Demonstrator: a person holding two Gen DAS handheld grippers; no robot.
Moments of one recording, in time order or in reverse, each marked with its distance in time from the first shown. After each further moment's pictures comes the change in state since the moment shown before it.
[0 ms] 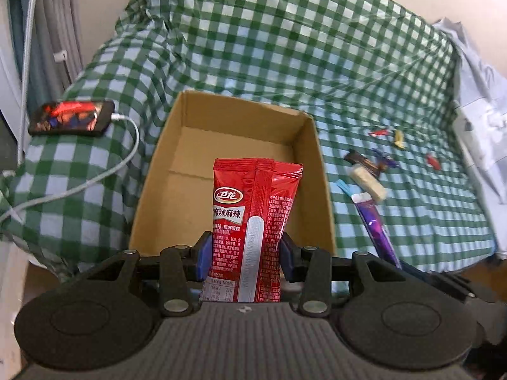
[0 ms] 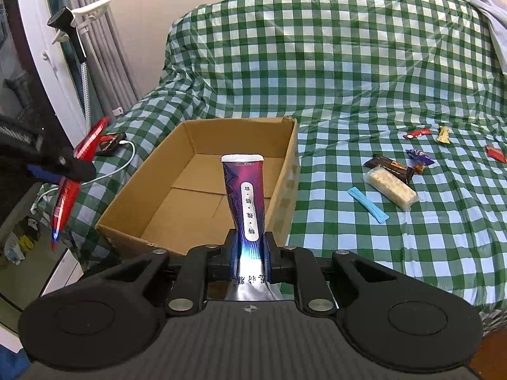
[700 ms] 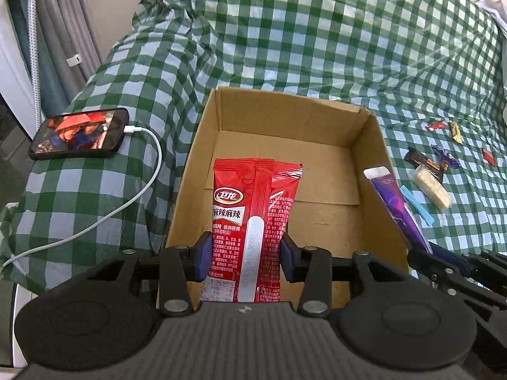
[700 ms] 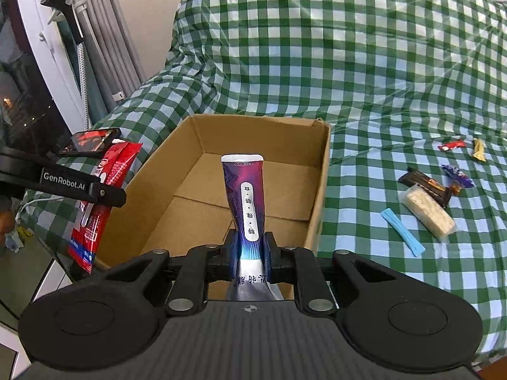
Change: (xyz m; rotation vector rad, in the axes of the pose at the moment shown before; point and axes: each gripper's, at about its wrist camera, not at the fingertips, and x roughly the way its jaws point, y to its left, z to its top) left arm 0.090 0.022 0.041 0.022 0.057 0.157; right arm 0.091 0.015 0.060 -0.039 0.083 0.034
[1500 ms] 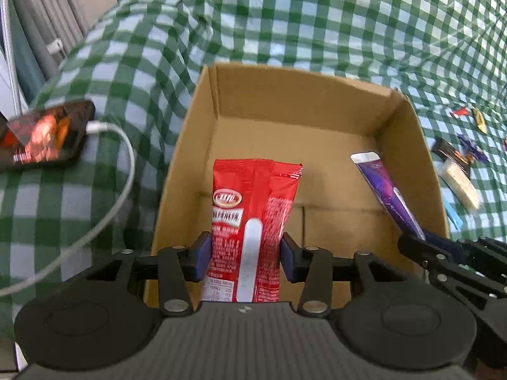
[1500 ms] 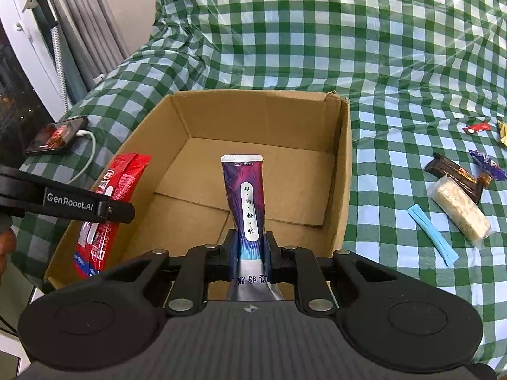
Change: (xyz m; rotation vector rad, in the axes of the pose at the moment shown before) left arm 0.080 0.001 0.034 0.025 0.072 0.035; right arm 0.089 -0.003 0.023 0.032 0.085 -0.006
